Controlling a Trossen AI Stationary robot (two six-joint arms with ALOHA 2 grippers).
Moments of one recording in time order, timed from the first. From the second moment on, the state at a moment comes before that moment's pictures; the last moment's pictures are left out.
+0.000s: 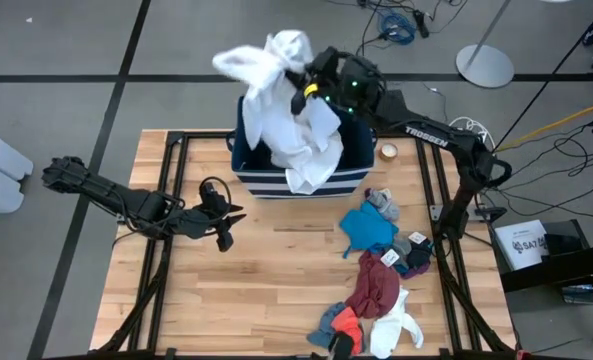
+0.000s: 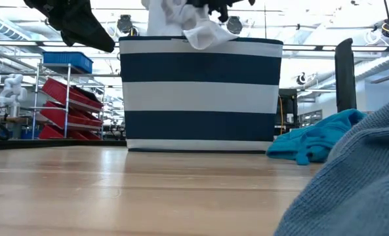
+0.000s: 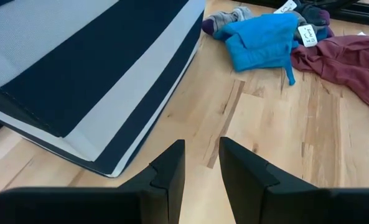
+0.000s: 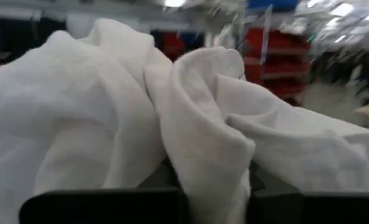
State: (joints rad) left arm -0.35 0.91 0.71 -0.48 -0.60 -0.46; right arm -0.48 1.75 1.78 0.06 0.04 0.01
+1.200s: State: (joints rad) left arm -0.35 0.91 0.71 -0.37 -0.59 -0.38; right arm -0.48 1.94 1.78 -0.72 0.10 -0.09
